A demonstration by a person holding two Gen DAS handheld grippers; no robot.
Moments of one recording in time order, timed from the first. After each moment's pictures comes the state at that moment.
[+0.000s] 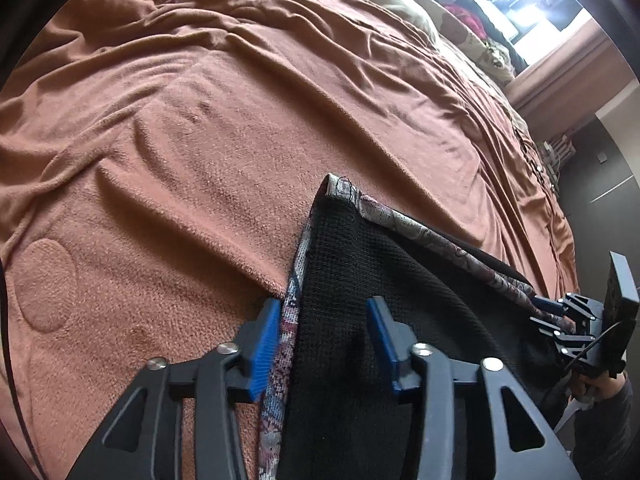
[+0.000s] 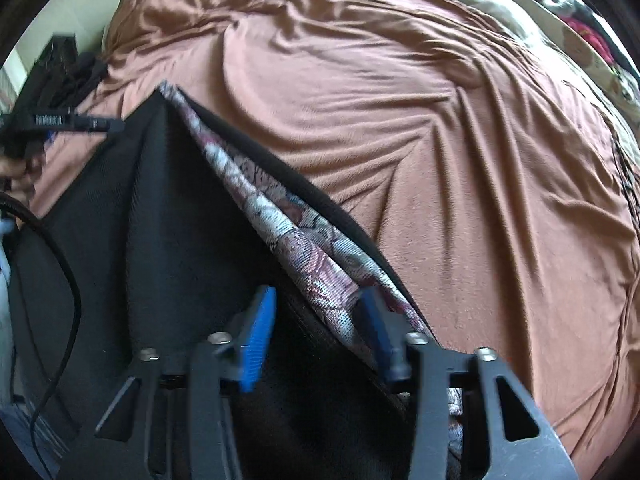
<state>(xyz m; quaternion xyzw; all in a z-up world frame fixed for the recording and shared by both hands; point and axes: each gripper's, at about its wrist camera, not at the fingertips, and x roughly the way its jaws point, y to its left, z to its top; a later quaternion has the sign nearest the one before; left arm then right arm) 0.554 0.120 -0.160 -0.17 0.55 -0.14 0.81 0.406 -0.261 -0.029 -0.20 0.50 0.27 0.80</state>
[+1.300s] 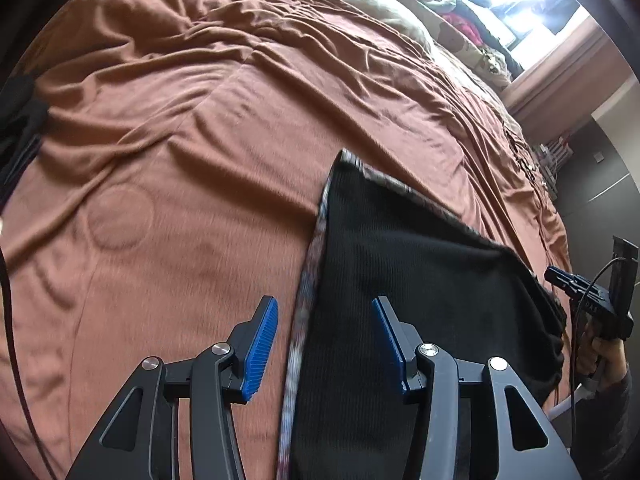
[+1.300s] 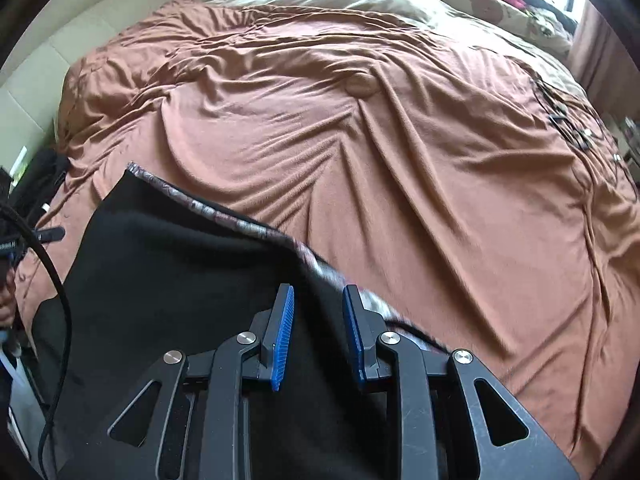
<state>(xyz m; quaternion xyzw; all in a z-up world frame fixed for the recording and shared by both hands) 0.484 0.145 -0.122 -0.17 0.54 -0.13 0.82 0.366 -0.319 0.018 -0.05 0.48 0.17 0.86</state>
